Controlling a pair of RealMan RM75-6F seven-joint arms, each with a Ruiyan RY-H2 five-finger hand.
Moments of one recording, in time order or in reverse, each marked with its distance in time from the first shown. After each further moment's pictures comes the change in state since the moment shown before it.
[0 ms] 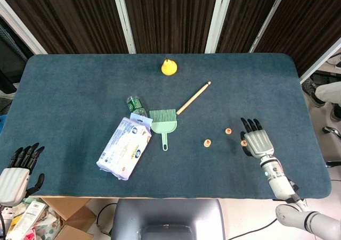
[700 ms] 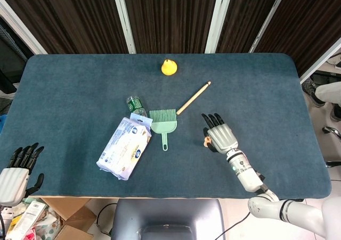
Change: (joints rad) left arm 0.002 0.004 -0.001 0.001 -0.001 0.005 -0.001; right arm 0.149 -0.078 0.080 -0.156 0.062 -0.067 -0.143
